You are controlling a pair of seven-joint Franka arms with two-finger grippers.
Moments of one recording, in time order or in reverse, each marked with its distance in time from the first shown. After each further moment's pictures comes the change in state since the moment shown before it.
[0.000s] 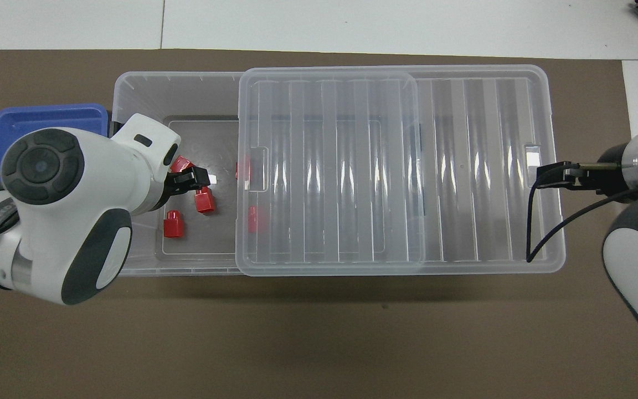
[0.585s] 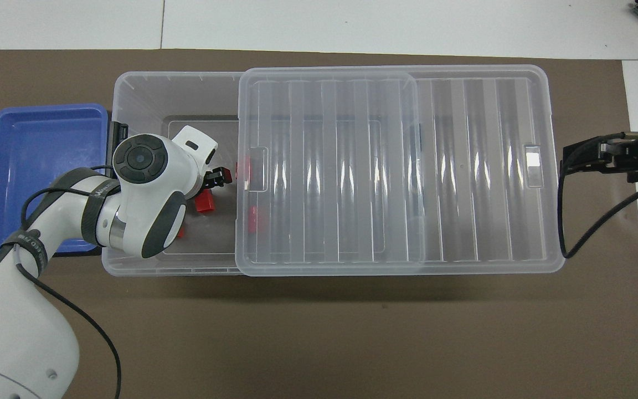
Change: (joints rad) left arm -0.001 0.222 -0.001 -0.027 0.031 0.191 0.006; right arm 0.000 0.089 0.000 0.204 0.007 -0.152 0.003
